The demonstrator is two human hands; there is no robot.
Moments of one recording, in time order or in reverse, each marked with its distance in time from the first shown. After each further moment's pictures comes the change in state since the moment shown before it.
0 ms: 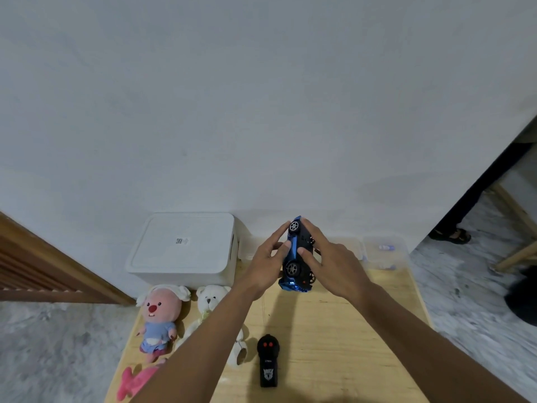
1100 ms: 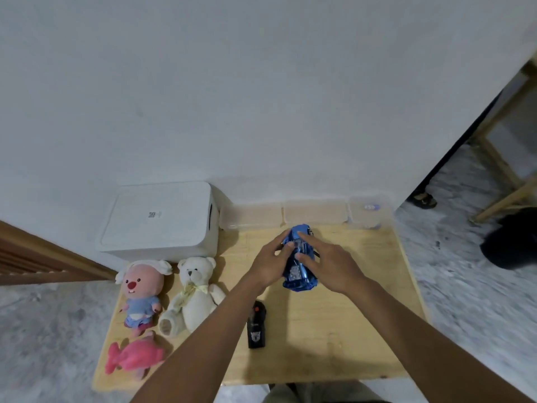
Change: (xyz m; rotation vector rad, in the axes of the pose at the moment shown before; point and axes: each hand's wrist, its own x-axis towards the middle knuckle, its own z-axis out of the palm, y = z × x) left_hand 0.006 -0.086 0.042 0.125 -0.044 -0.219; right_hand -0.039 0.072 0.049 0.040 -0.176 0.183
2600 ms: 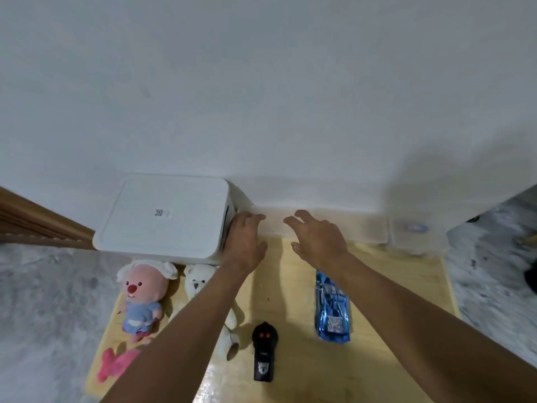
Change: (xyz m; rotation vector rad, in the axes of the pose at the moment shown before) left_hand 0.068 -0.011 -0.103 0.867 0.411 0.164; right_hand 0.138 -0.050 0.022 -0.572 -0.015 -0.286
